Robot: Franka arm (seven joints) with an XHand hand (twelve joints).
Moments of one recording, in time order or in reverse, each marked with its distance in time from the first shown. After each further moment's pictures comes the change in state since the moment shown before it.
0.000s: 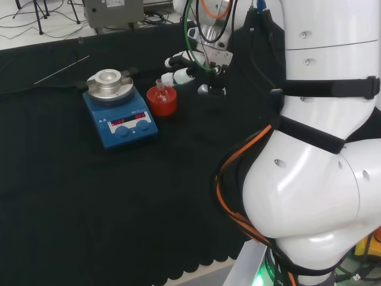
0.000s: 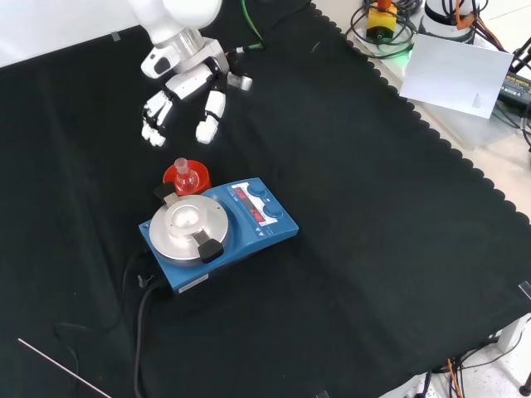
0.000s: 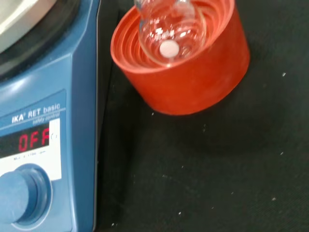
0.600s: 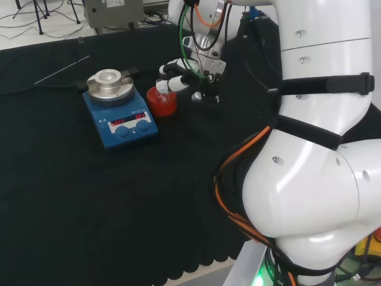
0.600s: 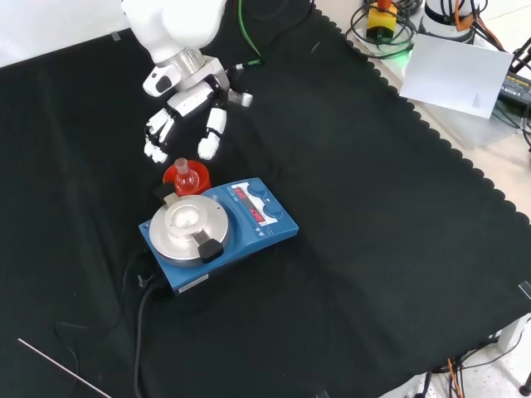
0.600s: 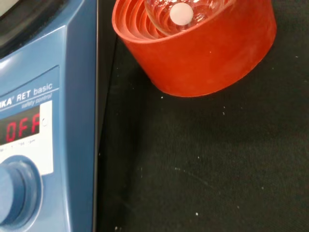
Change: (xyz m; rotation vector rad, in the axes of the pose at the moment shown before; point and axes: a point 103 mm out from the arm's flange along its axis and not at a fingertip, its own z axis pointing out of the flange) arm 0.002 0.018 0.026 -0.002 0.033 -0.009
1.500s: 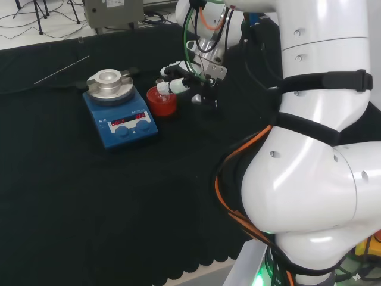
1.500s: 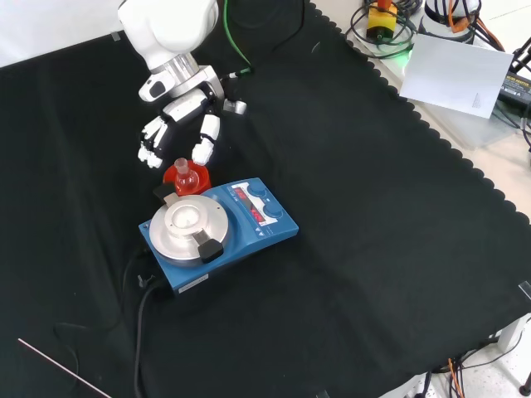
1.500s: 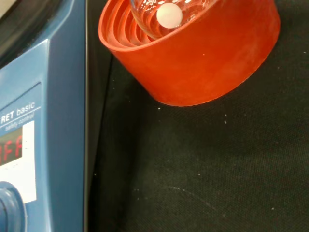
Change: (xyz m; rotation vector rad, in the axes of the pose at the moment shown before) arm -0.012 0.015 0.011 -0.030 0.095 -0.016
